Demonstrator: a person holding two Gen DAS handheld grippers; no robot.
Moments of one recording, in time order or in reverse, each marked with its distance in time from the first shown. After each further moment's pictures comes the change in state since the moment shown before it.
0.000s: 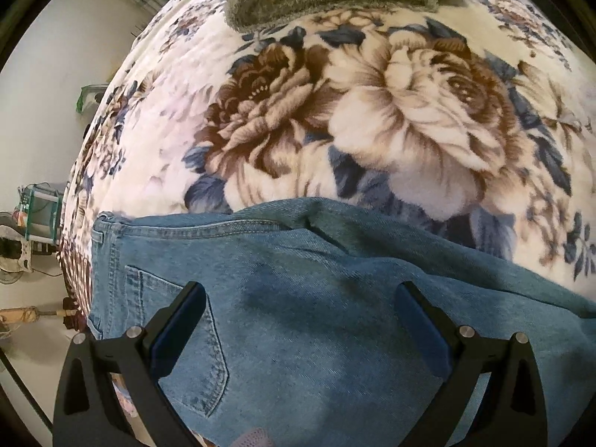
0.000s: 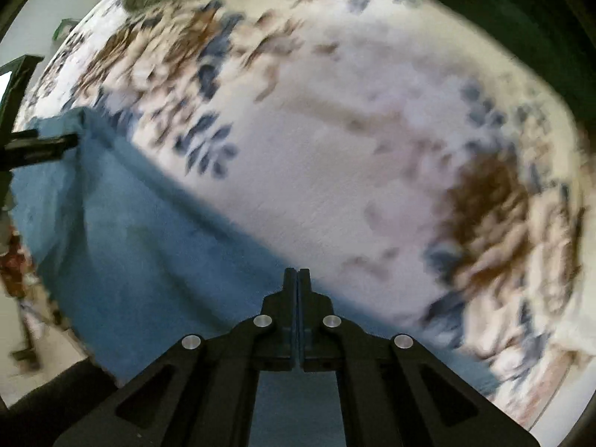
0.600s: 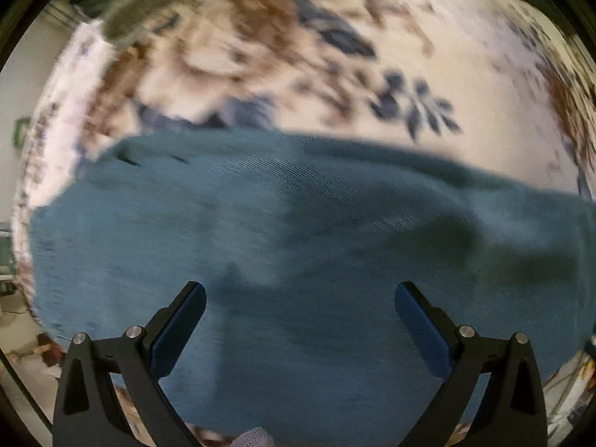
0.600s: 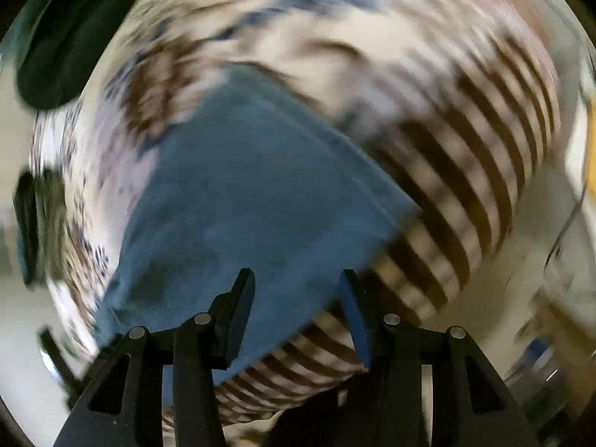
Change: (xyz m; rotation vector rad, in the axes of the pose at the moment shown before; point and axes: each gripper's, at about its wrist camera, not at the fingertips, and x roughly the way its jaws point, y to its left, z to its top) left arm -0.025 -0.122 -0.076 0.195 0.078 -0.245; right arm 0.005 -0.105 -0.311 1.342 -0.085 0.318
